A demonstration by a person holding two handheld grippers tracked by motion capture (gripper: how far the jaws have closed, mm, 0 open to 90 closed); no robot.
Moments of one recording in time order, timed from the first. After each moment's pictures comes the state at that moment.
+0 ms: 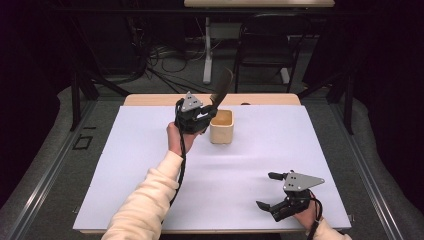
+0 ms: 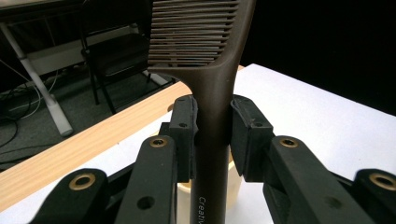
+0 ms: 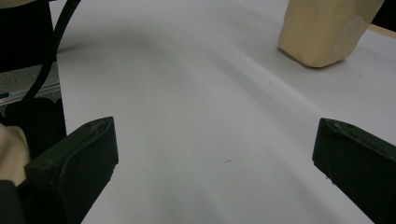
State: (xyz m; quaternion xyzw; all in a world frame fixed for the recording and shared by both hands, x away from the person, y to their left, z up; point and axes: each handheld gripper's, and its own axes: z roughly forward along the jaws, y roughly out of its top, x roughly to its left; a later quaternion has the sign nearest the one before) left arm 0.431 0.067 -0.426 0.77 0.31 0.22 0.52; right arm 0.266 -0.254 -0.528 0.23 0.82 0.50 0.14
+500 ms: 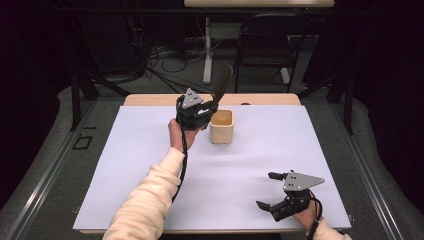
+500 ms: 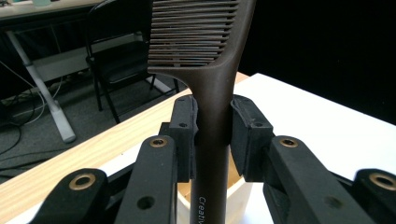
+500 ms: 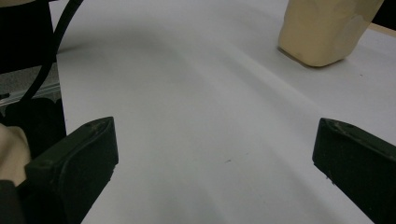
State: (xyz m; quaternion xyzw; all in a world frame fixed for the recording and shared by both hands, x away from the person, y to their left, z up) left arm 0.440 0.064 -0.423 0.76 0.31 0.23 0.53; right arm 0.266 -0.254 -0.528 0.23 0.82 0.51 0.14
